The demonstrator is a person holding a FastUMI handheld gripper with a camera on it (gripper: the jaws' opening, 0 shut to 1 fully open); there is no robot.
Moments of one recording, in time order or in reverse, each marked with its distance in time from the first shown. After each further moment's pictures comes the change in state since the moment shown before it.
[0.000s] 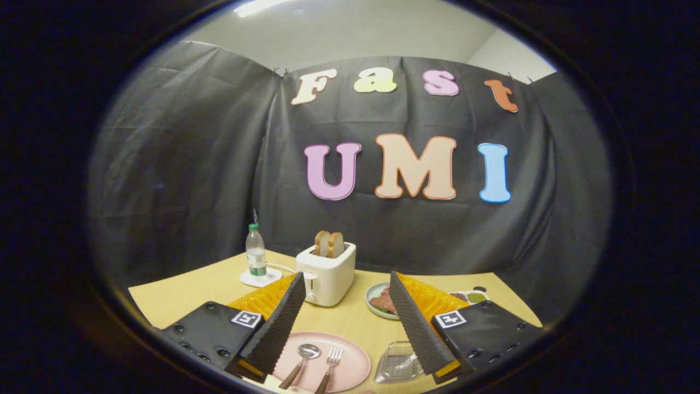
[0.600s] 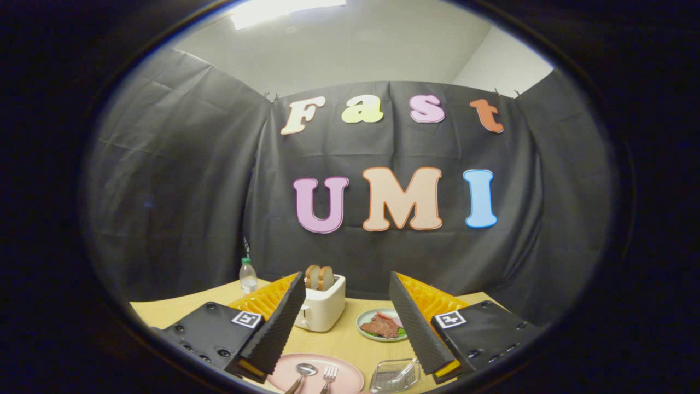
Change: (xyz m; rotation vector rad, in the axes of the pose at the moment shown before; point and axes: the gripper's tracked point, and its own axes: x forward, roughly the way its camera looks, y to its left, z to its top) arm -0.014 -0.014 0.071 0.027 -0.168 -0.048
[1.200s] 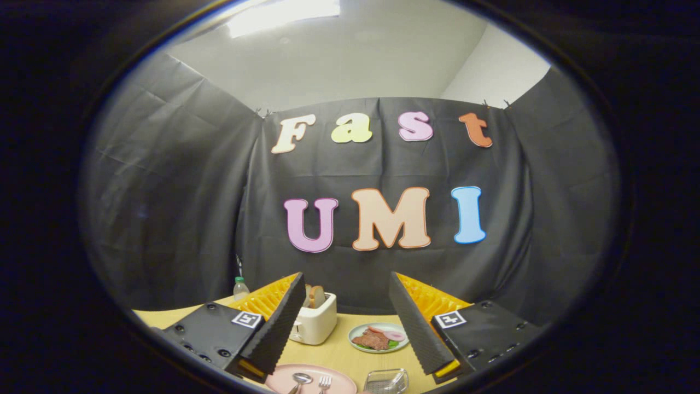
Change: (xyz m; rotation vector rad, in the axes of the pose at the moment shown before) arm -0.010 -0.020 0.049 0.017 -0.099 -0.051
